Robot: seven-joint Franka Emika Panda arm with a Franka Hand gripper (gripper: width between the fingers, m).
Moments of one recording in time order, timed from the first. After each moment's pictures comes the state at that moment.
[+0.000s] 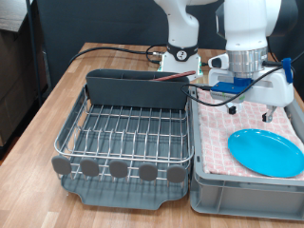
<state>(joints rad) 0.32 0.14 -0.01 -2.45 0.35 2.85 1.51</state>
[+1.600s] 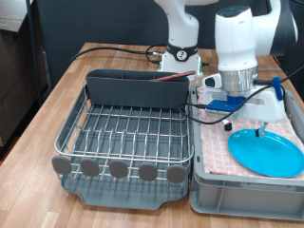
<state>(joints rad) 0.22 0.25 0.12 -2.44 0.61 3.00 1.24</state>
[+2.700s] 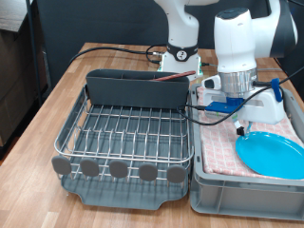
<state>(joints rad) 0.21 0.27 0.13 -2.44 0.59 3.02 1.25</state>
